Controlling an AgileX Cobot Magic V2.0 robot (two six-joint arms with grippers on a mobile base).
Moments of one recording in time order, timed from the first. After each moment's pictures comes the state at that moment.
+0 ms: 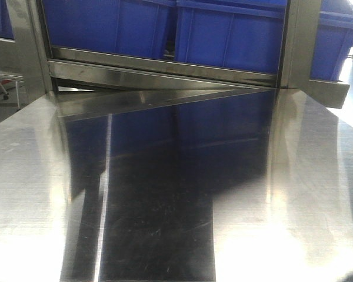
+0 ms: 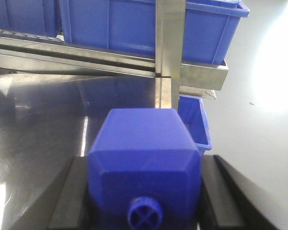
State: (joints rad) left arm -0.11 0.65 -0.55 -0.03 0.17 -0.10; right arm 0.07 0.56 -0.46 -0.03 0.21 0.10
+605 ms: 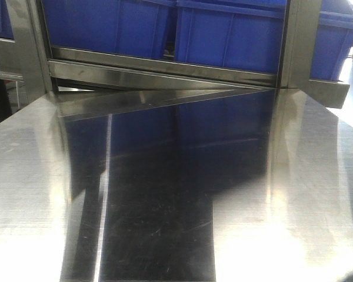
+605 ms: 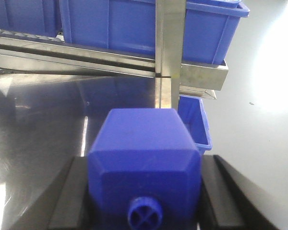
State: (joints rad) left arm -0.11 0.51 -0.50 -0.02 0.17 -0.10; right arm 0.07 0.56 -0.46 -0.03 0.21 0.10
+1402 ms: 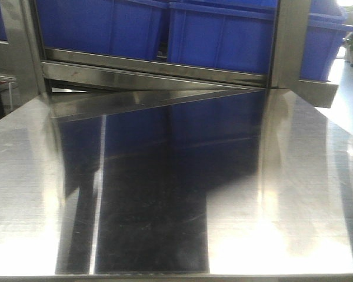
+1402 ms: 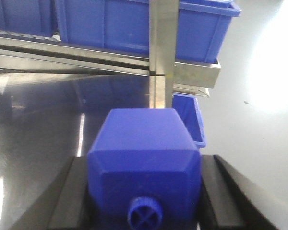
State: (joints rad) left arm -0.11 0.51 -0.50 -0.01 0.17 -0.10; right arm 0.07 0.56 -0.46 -0.03 0.21 0.10
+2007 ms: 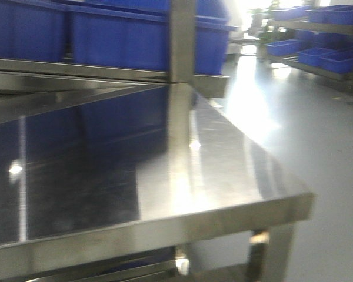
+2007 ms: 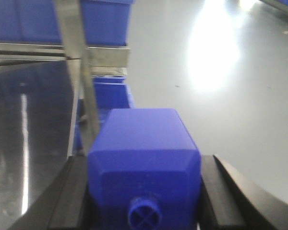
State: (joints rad) left arm -0.11 0.51 -0.50 -0.01 0.17 -0.10; right arm 0.07 0.56 -0.46 -0.03 0.21 0.10
